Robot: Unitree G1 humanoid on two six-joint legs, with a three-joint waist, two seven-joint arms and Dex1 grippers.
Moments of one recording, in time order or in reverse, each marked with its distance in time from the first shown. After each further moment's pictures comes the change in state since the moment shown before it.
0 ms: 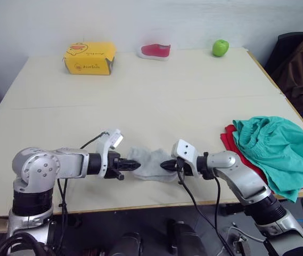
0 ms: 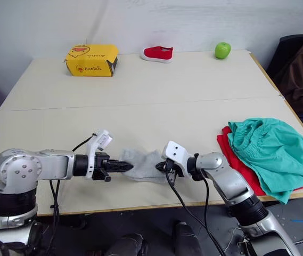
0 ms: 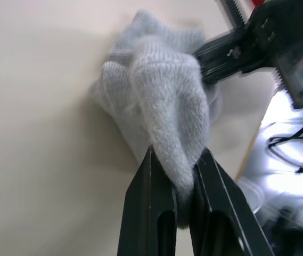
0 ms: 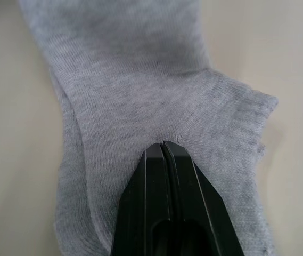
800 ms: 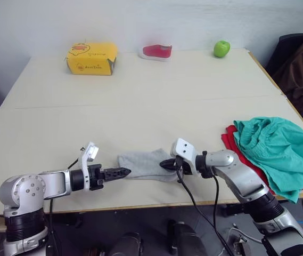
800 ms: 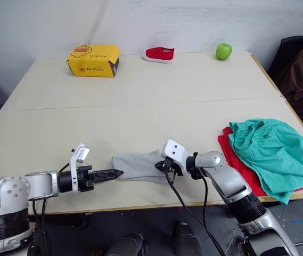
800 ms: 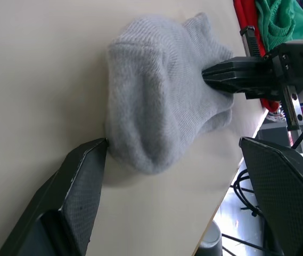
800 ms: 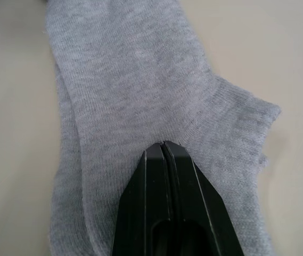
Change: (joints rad) left arm 0.289 -0.197 0.428 0.073 0.036 0.066 -0.086; right arm -0.024 0.014 0.008 0.031 0.001 0.002 0.004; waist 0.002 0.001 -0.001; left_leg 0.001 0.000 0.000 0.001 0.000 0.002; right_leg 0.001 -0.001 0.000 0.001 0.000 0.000
